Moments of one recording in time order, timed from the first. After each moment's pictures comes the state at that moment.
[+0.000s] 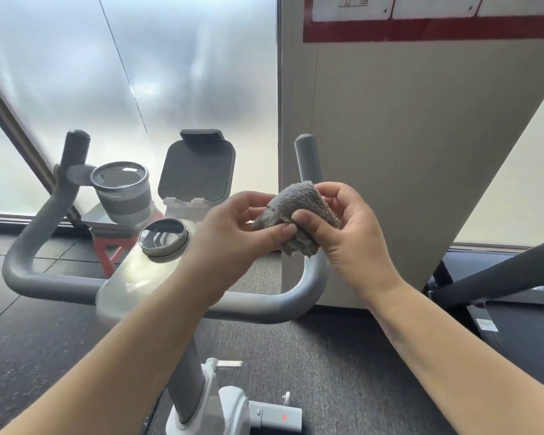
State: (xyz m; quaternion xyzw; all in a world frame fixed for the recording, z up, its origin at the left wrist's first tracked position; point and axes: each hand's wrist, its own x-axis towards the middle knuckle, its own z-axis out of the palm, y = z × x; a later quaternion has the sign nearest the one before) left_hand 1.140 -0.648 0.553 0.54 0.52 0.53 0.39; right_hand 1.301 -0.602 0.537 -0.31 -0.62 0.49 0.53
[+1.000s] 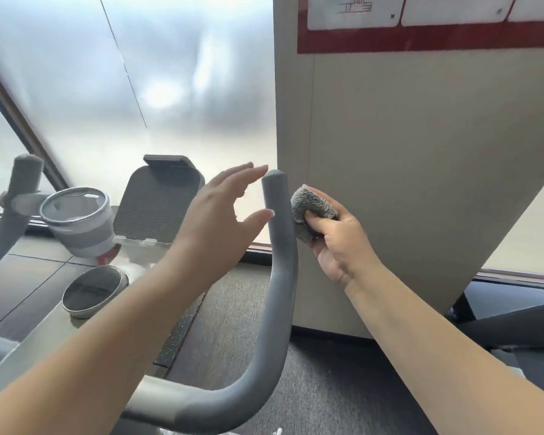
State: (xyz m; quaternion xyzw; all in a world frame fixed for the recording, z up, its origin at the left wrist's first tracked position) left_hand 1.167 -0.531 0.576 0.63 0.65 0.41 0.06; right_hand 1.314 -0.443 0.523 -0.28 -0.38 0.72 0.51
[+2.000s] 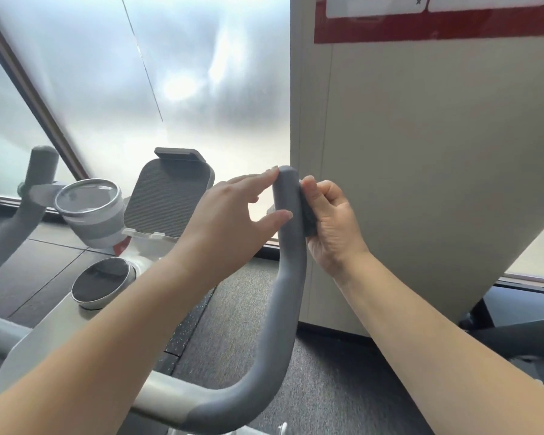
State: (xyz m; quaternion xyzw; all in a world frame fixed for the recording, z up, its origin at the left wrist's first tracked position) left_hand 1.170 -0.529 0.578 0.64 0.68 0.34 0.02; right_hand 1.290 -0.431 0.519 -0.24 -0.45 0.69 0.50
